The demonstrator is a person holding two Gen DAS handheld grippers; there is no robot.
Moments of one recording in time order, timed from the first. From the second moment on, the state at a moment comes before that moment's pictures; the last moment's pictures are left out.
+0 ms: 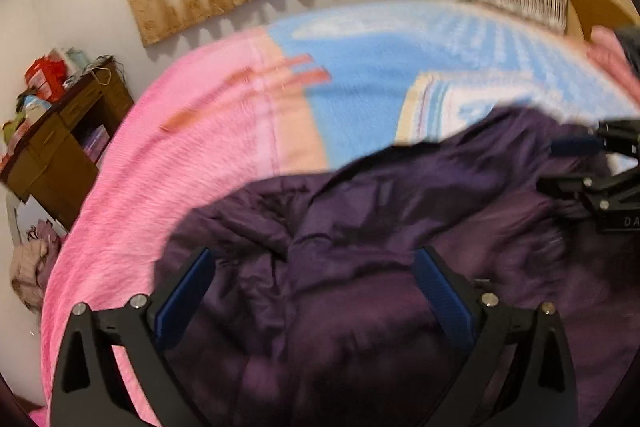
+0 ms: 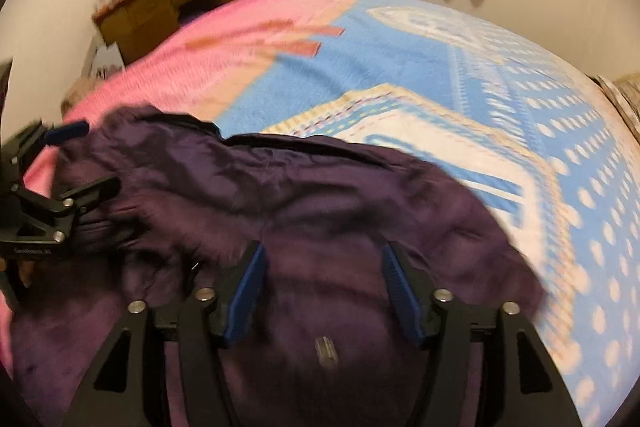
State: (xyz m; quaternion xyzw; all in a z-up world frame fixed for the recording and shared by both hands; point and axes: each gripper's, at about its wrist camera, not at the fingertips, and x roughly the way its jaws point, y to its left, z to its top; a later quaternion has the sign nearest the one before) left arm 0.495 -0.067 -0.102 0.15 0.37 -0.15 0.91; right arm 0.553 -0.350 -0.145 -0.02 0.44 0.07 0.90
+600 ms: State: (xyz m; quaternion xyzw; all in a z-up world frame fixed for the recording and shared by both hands) left arm 0.159 0.098 -0.129 -0.02 0.40 -0.19 0.90; right arm 0.177 -0.465 -0.173 0.19 0.45 0.09 0.87
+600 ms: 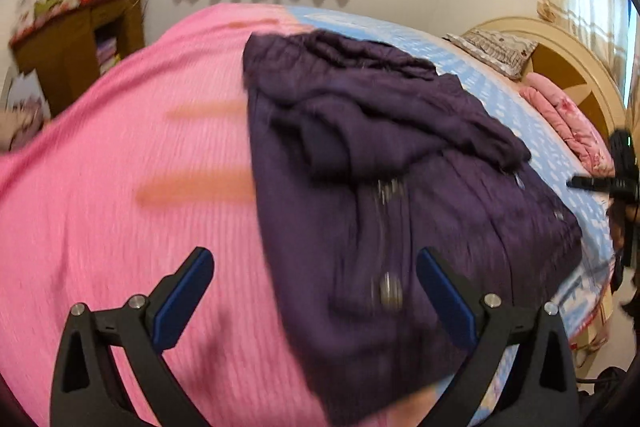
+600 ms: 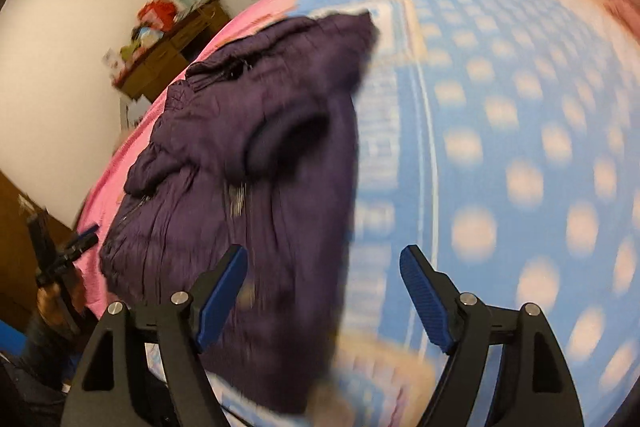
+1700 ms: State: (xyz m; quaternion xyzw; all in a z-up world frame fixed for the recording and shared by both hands) left arm 0.062 0.109 -0.097 -0.09 0.35 -0.27 0.89; right arm 0.061 -0.449 -0.173 0.36 0.32 0.22 0.85
